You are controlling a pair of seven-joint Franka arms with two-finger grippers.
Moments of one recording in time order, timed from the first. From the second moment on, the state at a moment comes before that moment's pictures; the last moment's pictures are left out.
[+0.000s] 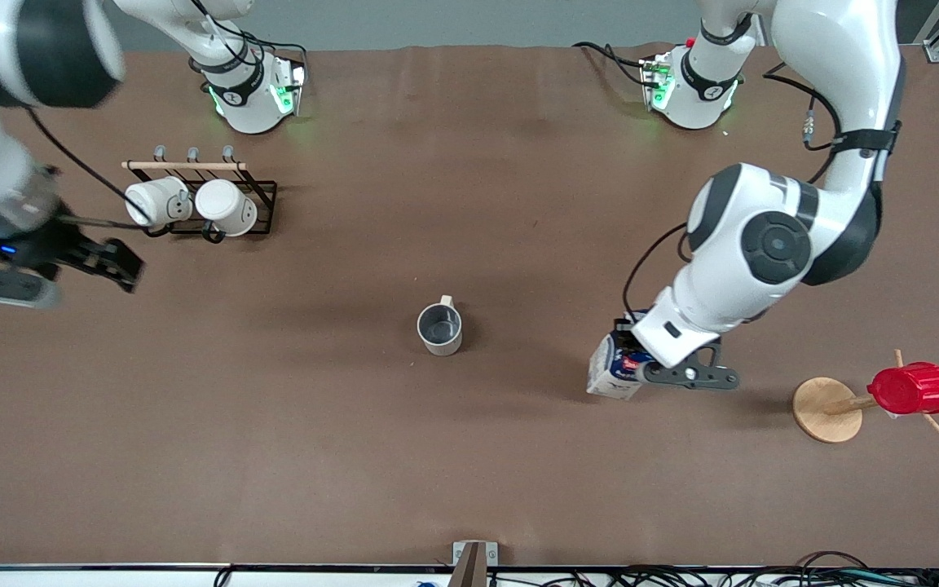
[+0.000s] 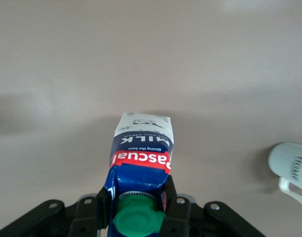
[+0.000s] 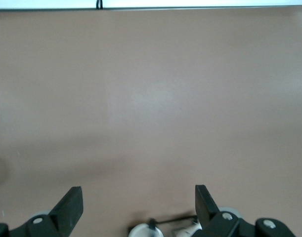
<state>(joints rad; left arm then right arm) -0.28 0.48 -0.16 -1.47 0.00 2.03 -0.32 -0.01 0.10 0.12 -1.48 -0.18 1.65 0.19</state>
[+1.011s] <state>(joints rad) -0.64 0.72 -0.08 -1.26 0.00 2.11 -0.63 -0.03 0.03 -0.02 -1.48 -0.05 1.59 0.04</state>
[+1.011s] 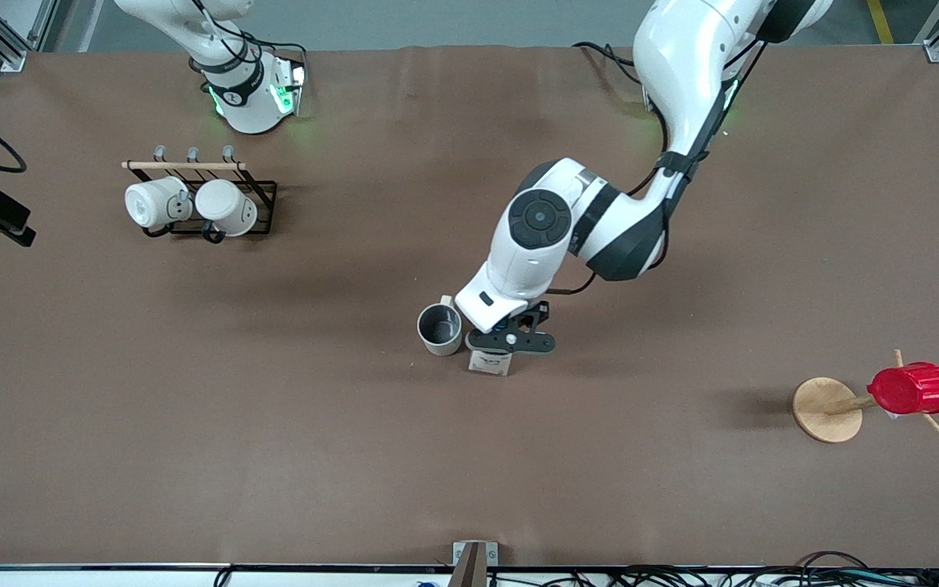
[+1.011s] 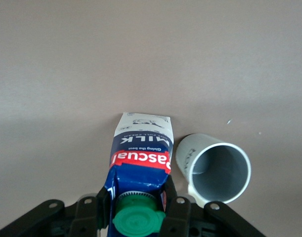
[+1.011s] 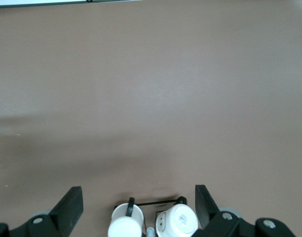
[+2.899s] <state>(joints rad) -0.64 0.70 -0.08 -1.23 -0.03 1.98 -0.70 -0.04 0.03 -0.05 -1.45 -0.02 1.56 0.04</state>
